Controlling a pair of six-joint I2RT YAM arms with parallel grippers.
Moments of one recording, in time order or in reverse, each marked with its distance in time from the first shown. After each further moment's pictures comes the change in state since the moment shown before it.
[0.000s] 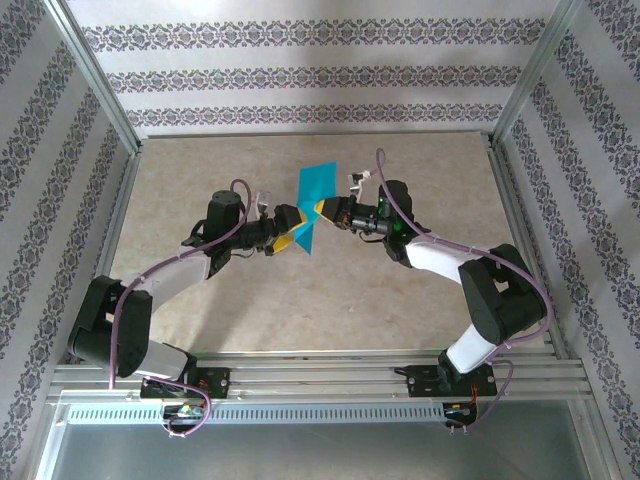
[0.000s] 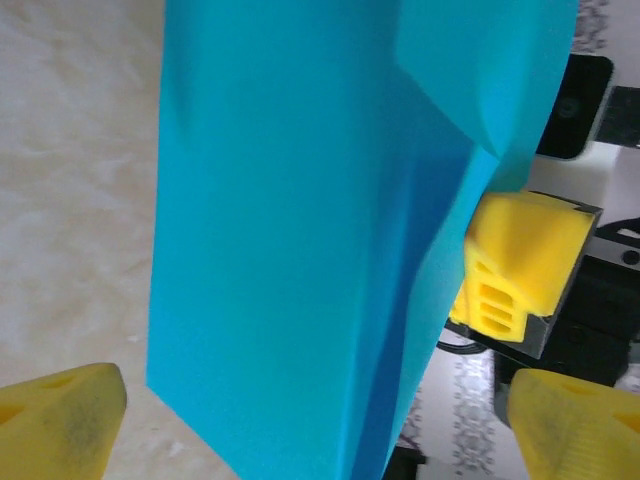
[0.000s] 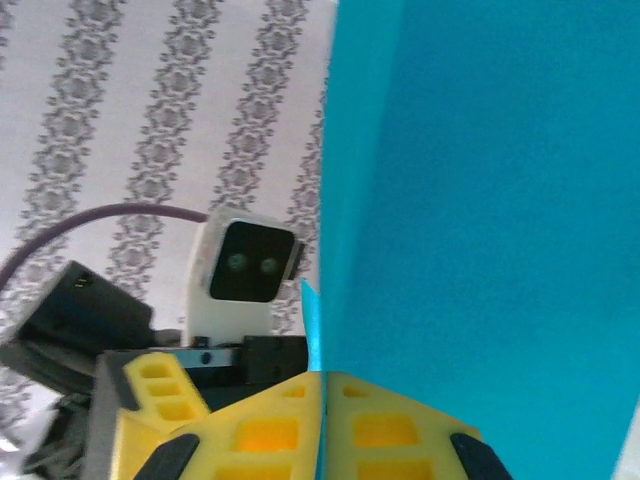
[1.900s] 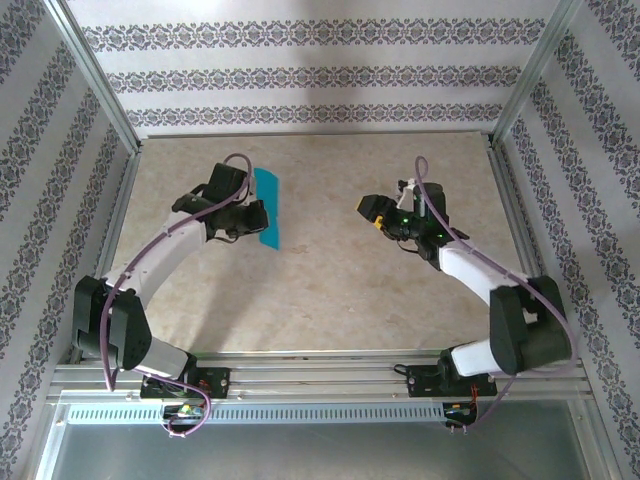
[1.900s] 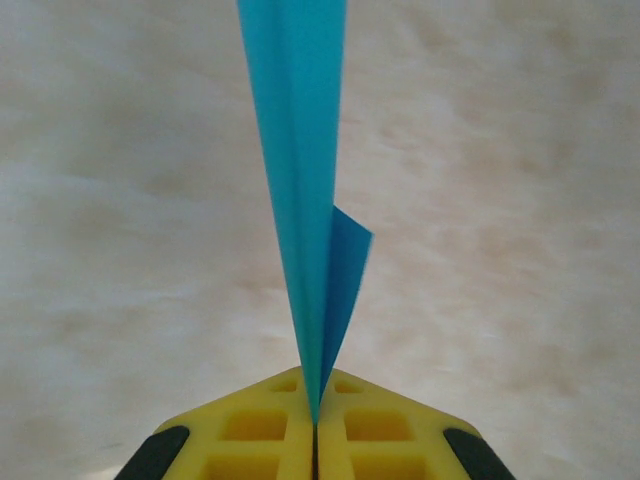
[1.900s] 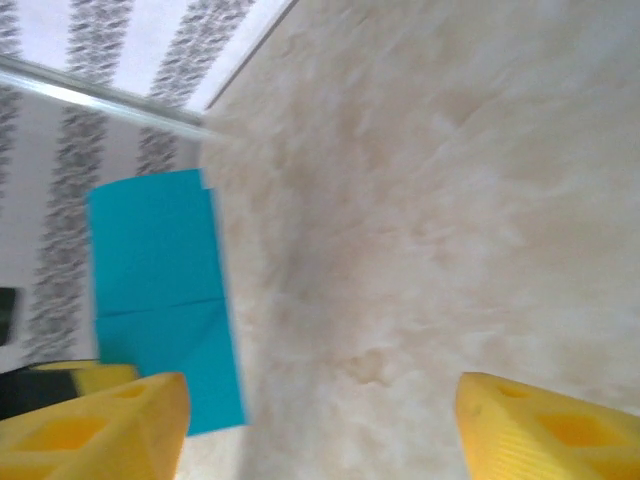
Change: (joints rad) left arm -0.003 0.054 0.482 -0.995 -0.645 0.598; right arm -0.208 -0.238 -0.082 -0.533 0.255 -0.259
